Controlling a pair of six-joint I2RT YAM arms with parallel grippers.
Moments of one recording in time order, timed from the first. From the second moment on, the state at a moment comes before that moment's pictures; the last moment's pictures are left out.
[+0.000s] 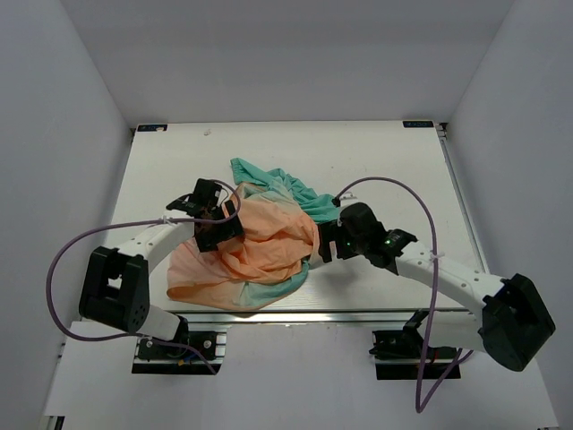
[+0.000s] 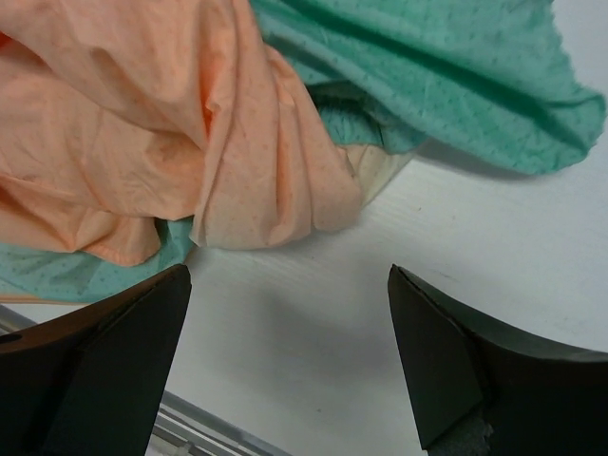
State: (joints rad) left arm -0.31 1.43 0.89 -0.57 0.05 -0.65; right arm 0.74 1.18 0.72 -0.33 0.07 0.32
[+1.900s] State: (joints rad) left arm -0.79 1.53 0.96 -0.65 -0.12 -0.89; right arm 0.75 1.16 1.00 -0.37 0.47 0.26
